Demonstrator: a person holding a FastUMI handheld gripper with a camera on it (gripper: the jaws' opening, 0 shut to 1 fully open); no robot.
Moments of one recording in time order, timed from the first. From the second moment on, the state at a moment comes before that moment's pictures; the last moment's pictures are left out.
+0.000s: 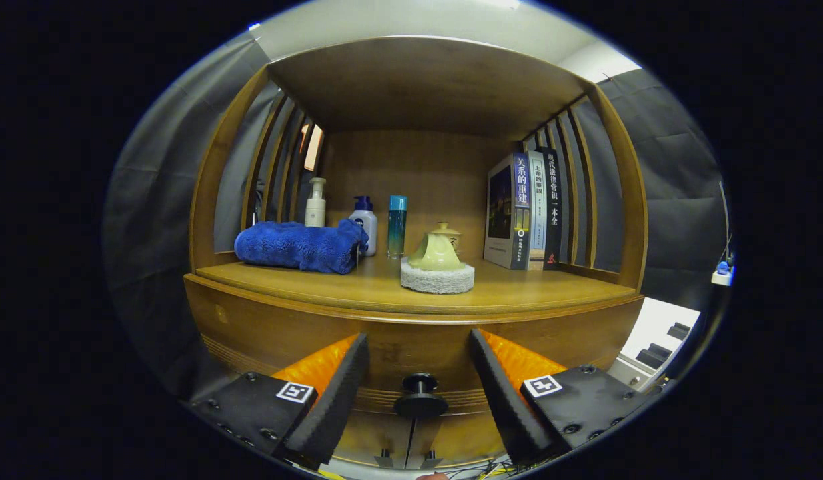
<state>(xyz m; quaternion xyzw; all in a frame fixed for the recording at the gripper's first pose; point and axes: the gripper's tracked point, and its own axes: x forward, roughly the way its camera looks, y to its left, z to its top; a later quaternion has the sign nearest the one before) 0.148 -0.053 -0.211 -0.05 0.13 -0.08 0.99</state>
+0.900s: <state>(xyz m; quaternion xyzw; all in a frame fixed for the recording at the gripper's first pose) 0.041 -0.004 -0.100 -0.03 0.08 -0.01 1.00</state>
